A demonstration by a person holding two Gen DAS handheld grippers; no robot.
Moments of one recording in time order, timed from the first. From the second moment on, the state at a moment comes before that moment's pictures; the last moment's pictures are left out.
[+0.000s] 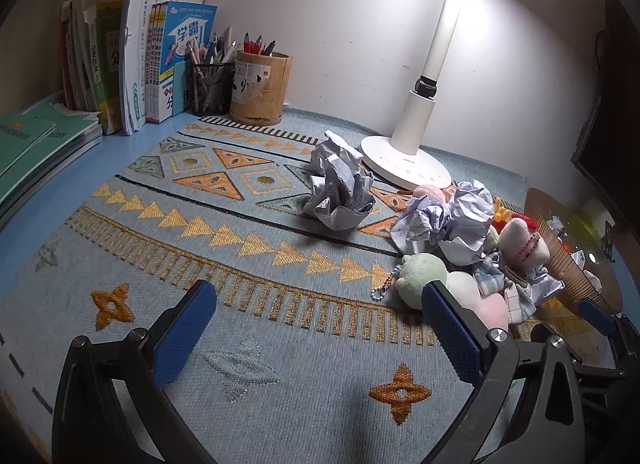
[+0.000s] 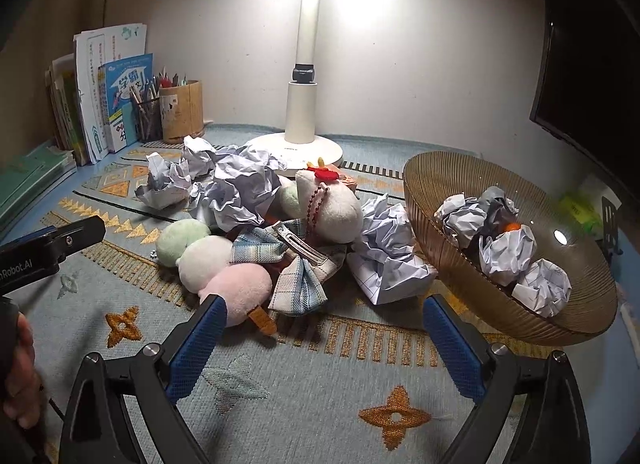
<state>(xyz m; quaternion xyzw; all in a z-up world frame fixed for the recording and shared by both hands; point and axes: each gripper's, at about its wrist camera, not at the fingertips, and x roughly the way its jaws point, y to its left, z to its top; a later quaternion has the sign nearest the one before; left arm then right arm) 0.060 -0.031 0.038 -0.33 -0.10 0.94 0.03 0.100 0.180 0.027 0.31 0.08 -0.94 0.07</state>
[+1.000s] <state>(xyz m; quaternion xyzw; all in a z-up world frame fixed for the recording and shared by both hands) -0.048 -0.024 0.048 -0.36 -0.07 0.93 0.07 -0.014 0.129 0.060 0.37 0.05 -0.90 0.22</state>
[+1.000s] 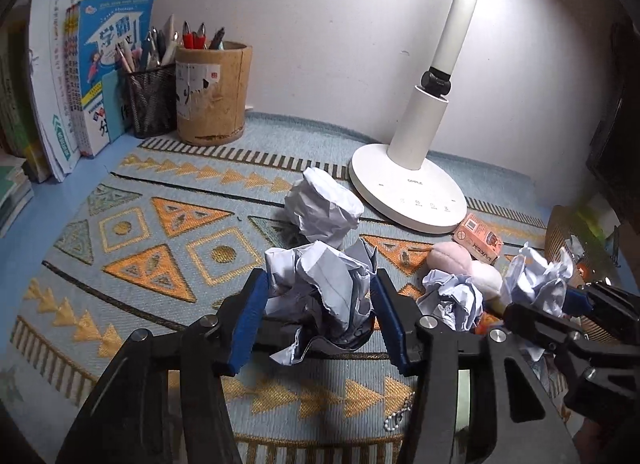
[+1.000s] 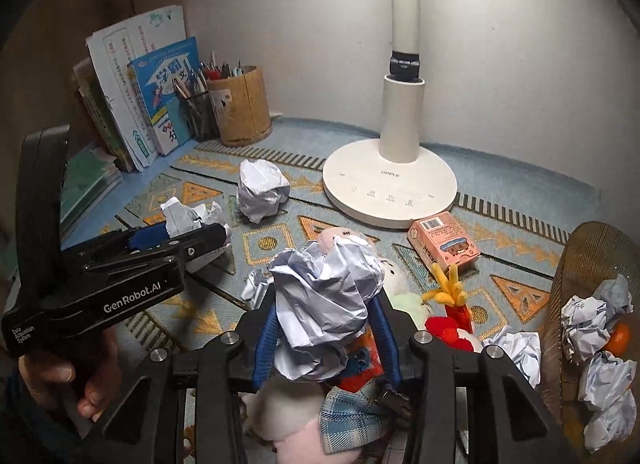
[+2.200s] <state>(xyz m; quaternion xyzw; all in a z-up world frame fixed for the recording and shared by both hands) 0.089 0.081 0.035 -0.34 0.04 0.93 0.14 0.103 0.252 0.011 0.43 -0.08 -0.88 0.21</state>
